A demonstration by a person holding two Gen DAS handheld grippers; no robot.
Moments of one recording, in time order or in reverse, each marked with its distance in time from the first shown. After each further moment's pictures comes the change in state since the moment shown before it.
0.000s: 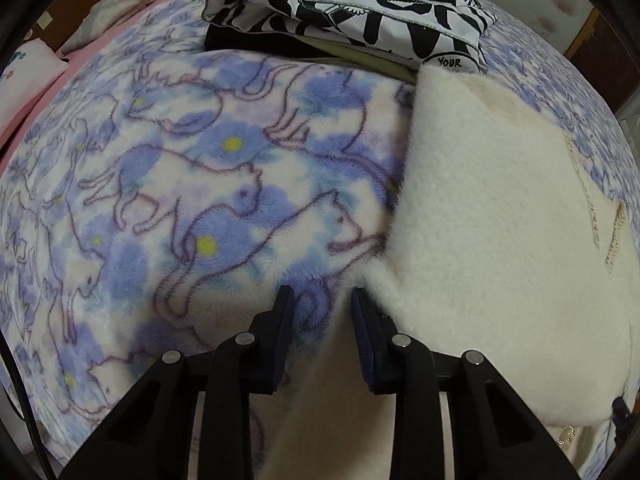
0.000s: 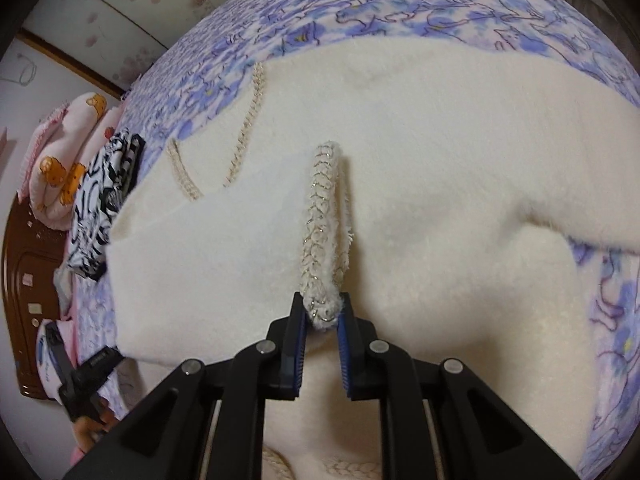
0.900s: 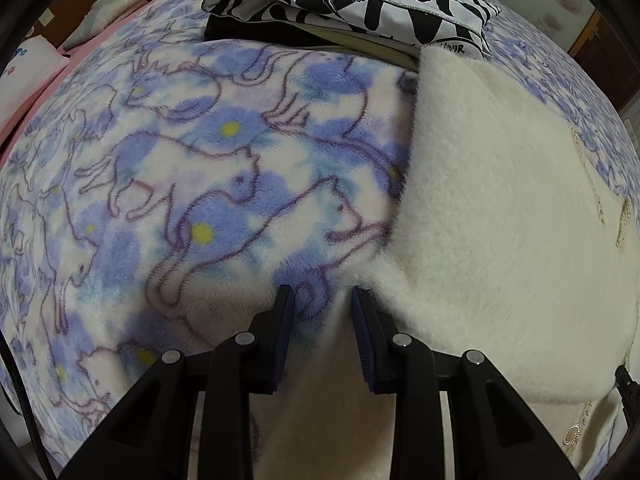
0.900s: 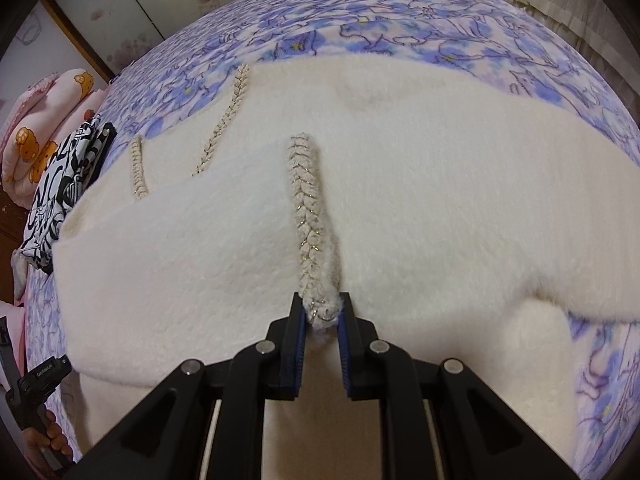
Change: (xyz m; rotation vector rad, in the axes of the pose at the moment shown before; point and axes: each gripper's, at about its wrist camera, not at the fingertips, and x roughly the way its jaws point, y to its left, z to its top) left arm 0.008 -0.003 -0.011 -0.009 0.000 0.012; right arm 0.031 0.006 0.026 -0.104 -0.089 -0.142
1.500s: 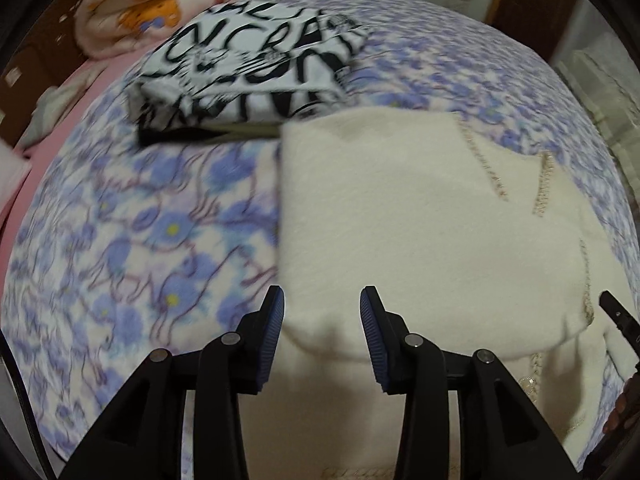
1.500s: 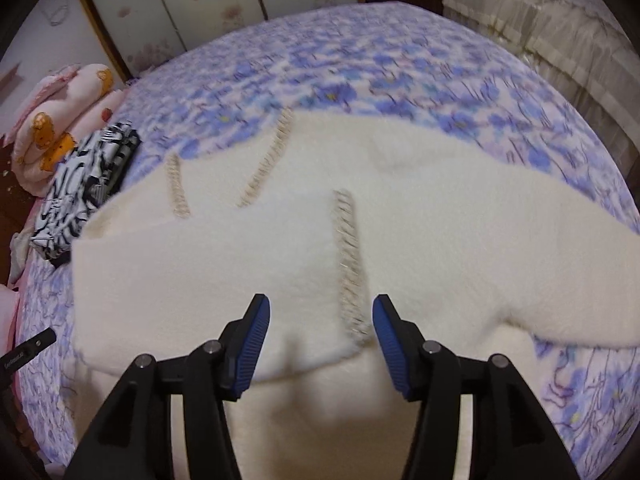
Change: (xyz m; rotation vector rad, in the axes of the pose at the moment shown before) left arm -0.076 -0.078 0.009 0.295 -0.086 -0.100; right arm -0.057 0.050 -0.001 -0.132 -0.146 0.035
